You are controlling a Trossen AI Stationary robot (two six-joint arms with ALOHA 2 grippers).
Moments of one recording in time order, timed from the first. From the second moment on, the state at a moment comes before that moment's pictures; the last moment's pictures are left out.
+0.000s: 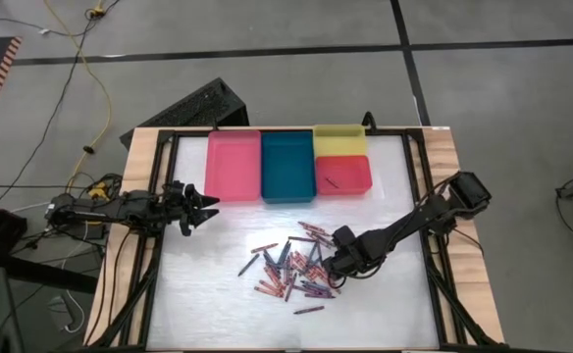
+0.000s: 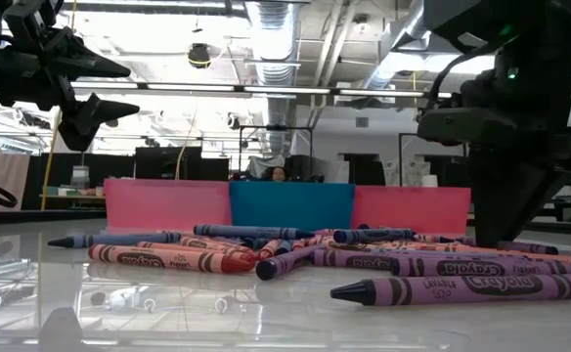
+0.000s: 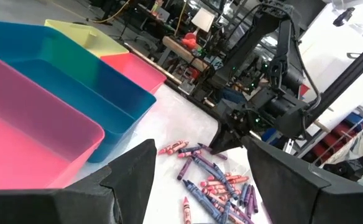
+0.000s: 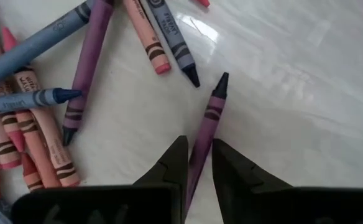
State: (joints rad) left arm -0.09 0.02 0.01 0.07 -0.25 -0.57; right arm 0.45 1.75 0.98 -0.67 0.21 1.49
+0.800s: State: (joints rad) left arm -0.09 0.03 0.01 0.07 -0.25 -0.58; right arm 0.34 1.67 1.10 -0.78 0.24 1.32
